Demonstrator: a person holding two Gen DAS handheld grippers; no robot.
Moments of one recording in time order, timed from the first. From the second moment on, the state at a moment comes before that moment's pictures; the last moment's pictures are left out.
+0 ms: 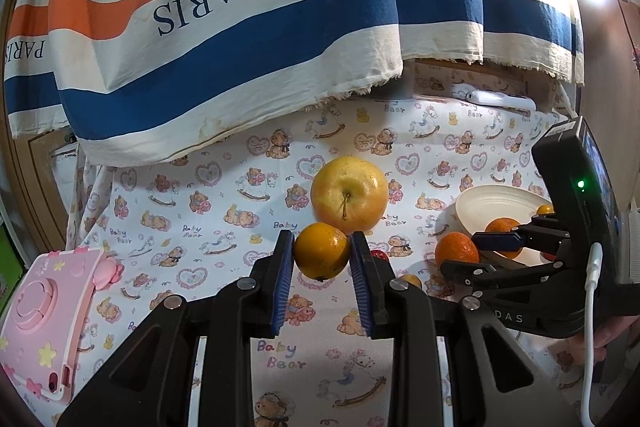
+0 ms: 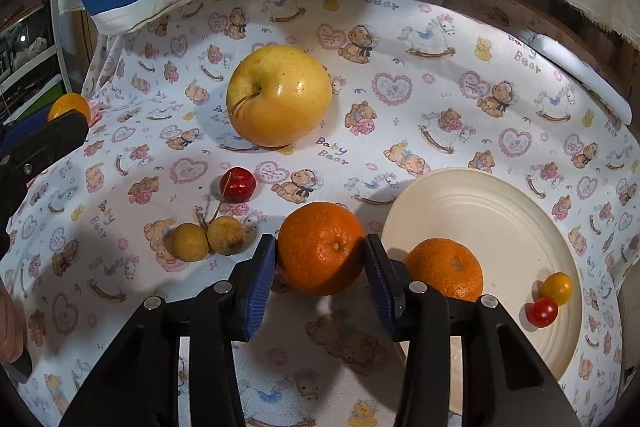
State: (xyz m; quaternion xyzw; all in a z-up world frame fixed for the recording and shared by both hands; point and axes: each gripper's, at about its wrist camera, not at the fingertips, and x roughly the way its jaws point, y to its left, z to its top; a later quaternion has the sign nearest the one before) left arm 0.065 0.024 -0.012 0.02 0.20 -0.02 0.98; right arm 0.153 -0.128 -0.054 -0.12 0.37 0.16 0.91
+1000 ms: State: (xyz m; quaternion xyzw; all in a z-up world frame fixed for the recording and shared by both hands) left arm 0.065 0.023 -0.011 0.03 0.20 -0.02 0.98; right arm 0.136 -0.159 0.002 -0.03 0.29 0.16 0.94
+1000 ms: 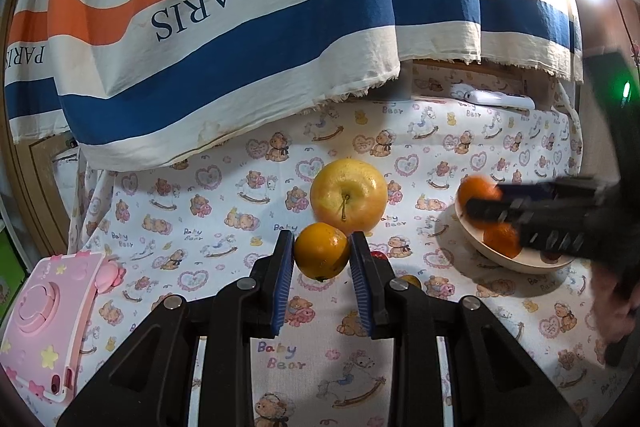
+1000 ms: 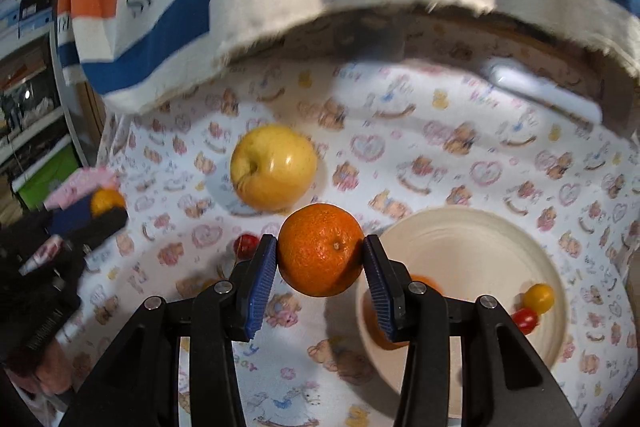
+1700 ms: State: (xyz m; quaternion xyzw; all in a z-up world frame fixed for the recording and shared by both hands) left arm 0.061 0.015 -0.011 0.05 0.19 -0.02 0.98; right arm 0.113 -0.291 -0.003 0.01 0.30 0.08 0.95
